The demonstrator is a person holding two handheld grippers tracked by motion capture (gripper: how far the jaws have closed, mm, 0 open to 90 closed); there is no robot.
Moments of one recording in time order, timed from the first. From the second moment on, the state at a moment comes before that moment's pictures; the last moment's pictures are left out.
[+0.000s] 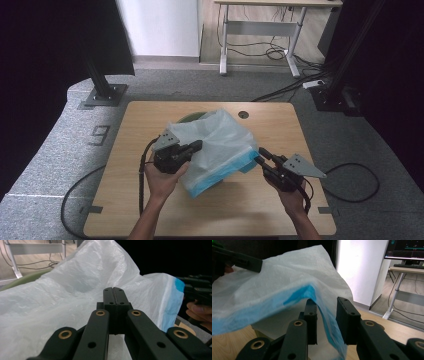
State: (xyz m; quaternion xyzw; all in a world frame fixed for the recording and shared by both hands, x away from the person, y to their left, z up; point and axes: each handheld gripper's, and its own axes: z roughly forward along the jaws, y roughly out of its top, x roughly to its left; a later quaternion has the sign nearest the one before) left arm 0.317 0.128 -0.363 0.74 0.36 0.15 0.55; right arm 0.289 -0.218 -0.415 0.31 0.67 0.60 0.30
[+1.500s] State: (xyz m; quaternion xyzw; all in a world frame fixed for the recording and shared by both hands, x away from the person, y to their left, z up) left arm 0.338 0.139 -0.361 0.71 0.40 0.13 0.57; right arm 0.255 -0.209 -0.434 0.29 0.69 0.61 0.27
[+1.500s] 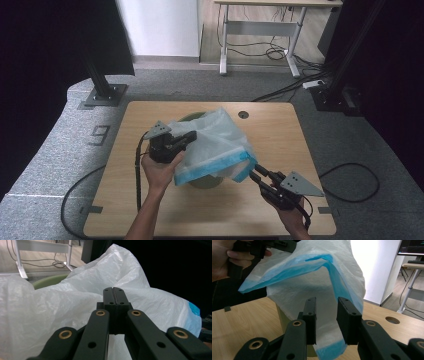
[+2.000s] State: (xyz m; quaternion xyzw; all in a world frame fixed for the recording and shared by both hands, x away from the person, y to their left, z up) left arm 0.338 0.138 -0.361 0.71 0.39 0.12 0.57; right arm 0.282 -0.189 -0.427 0.30 0.69 0.59 0.29
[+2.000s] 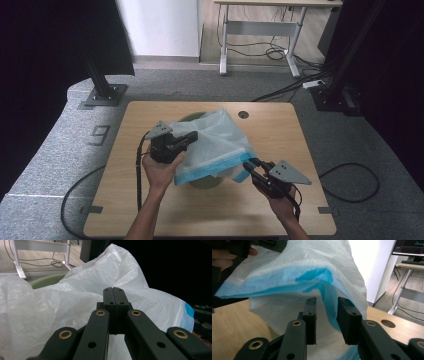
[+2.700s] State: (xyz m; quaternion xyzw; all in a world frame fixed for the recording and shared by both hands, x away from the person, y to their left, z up) left arm 0.336 0.138 -0.359 0.72 0.37 0.10 0.58; right arm 0.280 -0.224 -0.440 0.30 0.70 0.59 0.27
